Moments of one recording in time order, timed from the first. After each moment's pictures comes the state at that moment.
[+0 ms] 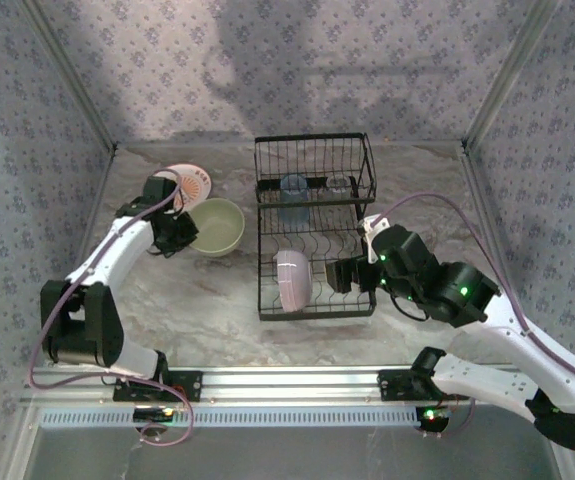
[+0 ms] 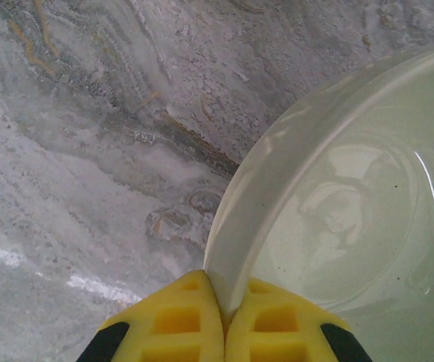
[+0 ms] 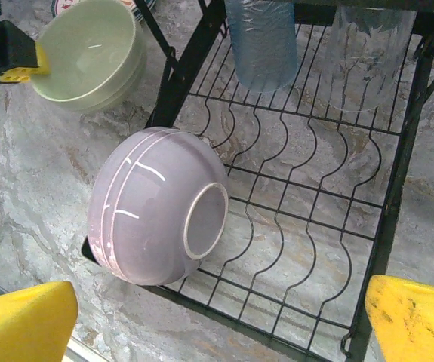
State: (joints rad) left arm -0.14 1.47 1.07 -0.75 0.09 -0.72; right arm 0.88 0.88 1.10 -0.93 0.18 0.45
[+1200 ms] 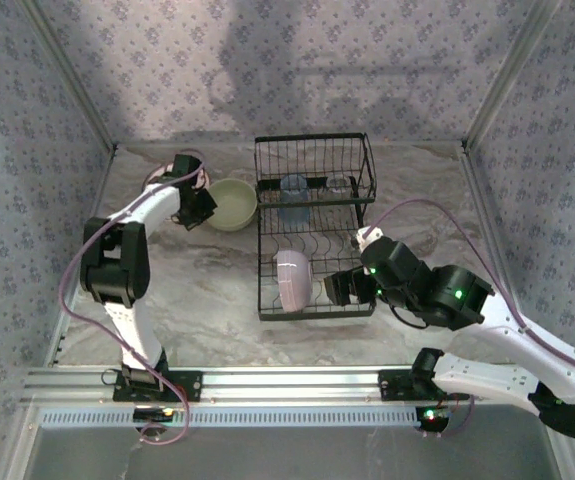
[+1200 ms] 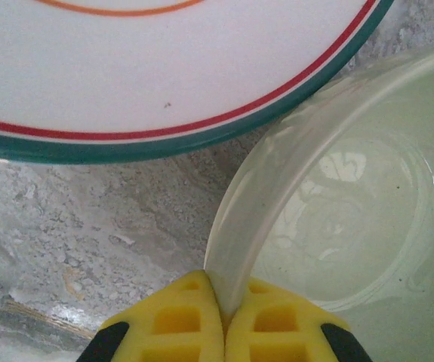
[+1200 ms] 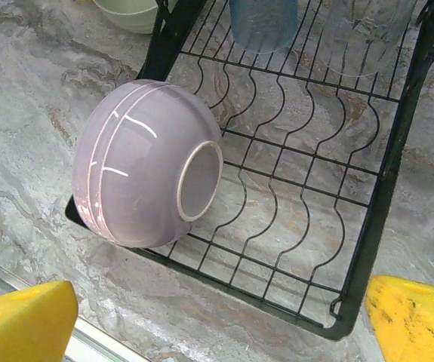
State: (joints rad) left arm -0.18 1.90 1.39 -0.63 0.06 -0.76; right arm 0.99 0.89 1.10 -1.02 0.25 0.50
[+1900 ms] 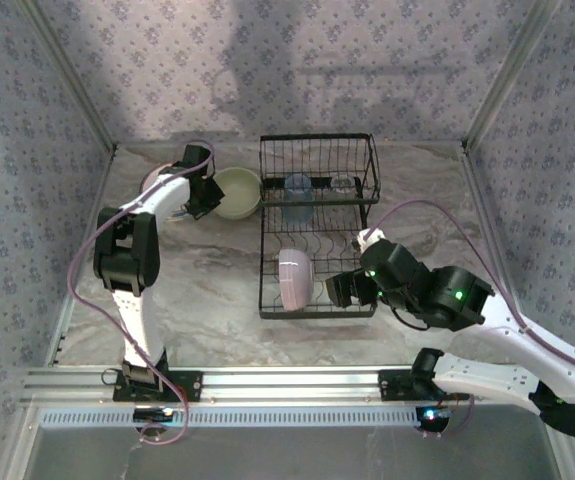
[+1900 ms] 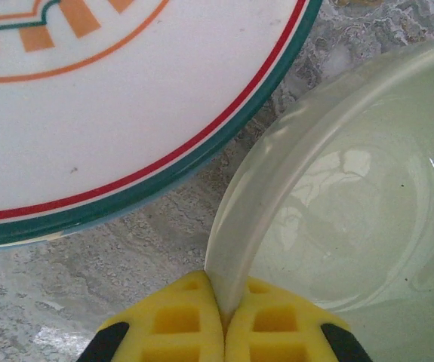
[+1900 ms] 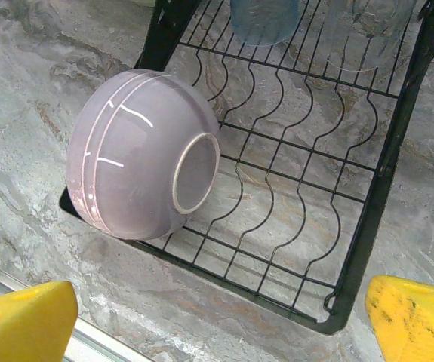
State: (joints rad) left arm -0.21 2.01 1.54 -0.64 0.02 -0.81; right arm 1.00 0.89 1.10 -1.05 0.27 0.52
